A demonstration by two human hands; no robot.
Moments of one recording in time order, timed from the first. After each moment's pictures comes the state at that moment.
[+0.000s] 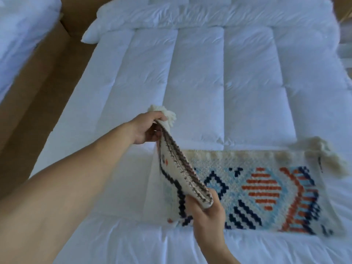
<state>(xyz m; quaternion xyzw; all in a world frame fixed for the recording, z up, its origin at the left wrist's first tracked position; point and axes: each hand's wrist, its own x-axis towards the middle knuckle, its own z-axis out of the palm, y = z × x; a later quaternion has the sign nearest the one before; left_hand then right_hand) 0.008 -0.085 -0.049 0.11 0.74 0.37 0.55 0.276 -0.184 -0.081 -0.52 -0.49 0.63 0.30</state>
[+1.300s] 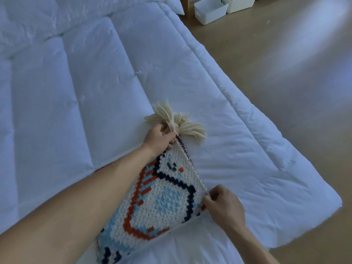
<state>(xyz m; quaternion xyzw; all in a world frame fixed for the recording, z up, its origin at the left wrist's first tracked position) 0.441 0.138 -0.147 0.46 0.71 0.21 0.49 0.637 -0.019 -0.166 -0.78 -0.49 0.39 0.03</state>
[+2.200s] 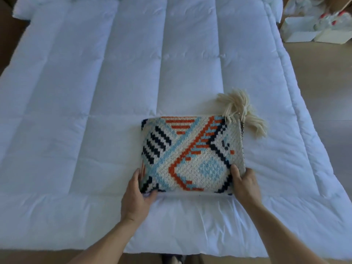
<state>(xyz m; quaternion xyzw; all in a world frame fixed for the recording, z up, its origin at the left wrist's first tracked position) 0.345 -0.207 -0.189 0.32 0.87 0.26 0.27 0.597 -0.021 -0.187 -0.72 -0.58 0.38 0.04</state>
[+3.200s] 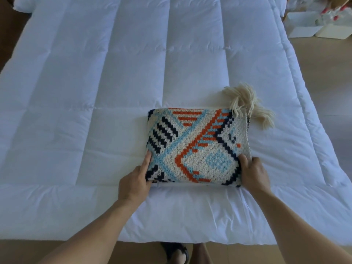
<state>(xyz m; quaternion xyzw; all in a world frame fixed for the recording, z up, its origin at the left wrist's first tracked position) 0.301 -0.214 -0.191 0.51 0.84 0.05 0.18 0.594 -0.021 -0.191 -0.73 -0.59 0.34 0.03</state>
